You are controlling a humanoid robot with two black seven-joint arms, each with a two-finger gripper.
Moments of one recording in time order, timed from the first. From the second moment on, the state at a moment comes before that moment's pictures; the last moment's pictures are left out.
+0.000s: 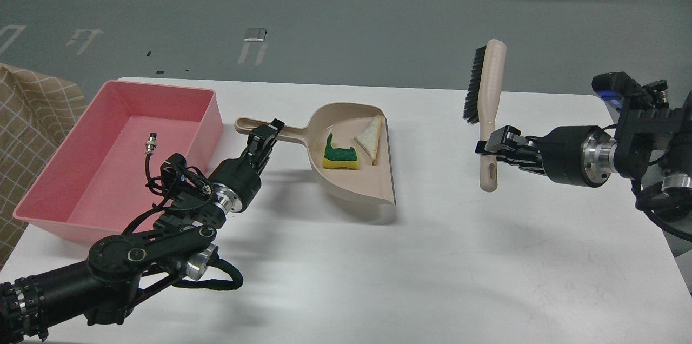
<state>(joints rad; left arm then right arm) -0.53 0.44 -0.35 -1.26 0.61 0.49 -0.38 0.71 -0.78 0.71 1.60 -0.89 0.49 -0.49</state>
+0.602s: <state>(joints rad) -0.53 0.47 -0.40 -1.27 0.61 0.46 -0.38 0.70 -0.83 0.73 1.57 -0.86 0.49 -0.49</state>
